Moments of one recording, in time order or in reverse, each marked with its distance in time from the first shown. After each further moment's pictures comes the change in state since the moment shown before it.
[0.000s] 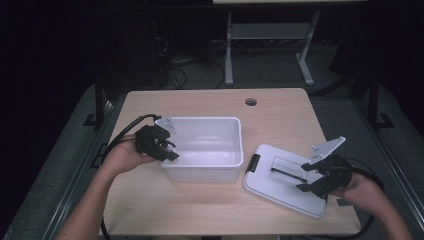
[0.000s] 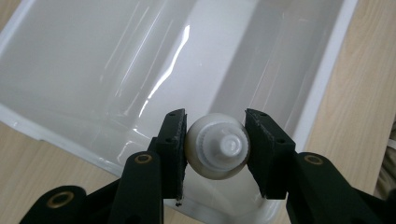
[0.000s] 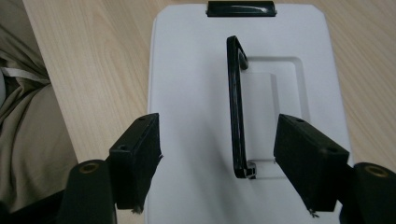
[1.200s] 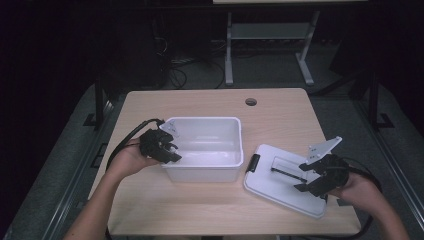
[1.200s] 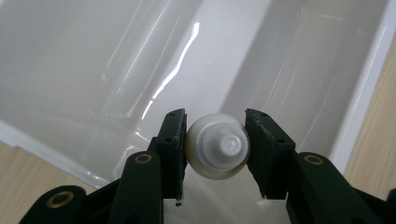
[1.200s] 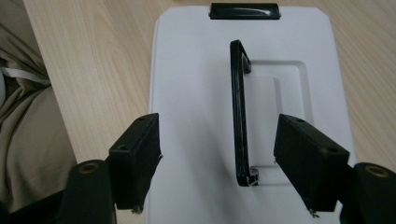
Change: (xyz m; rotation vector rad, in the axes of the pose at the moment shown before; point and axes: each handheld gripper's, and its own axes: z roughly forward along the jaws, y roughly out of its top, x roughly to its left) left arm 0.002 -0.006 0.021 -0.018 0.029 -0.020; right arm 0.001 0.004 0.004 0.006 0.005 -0.006
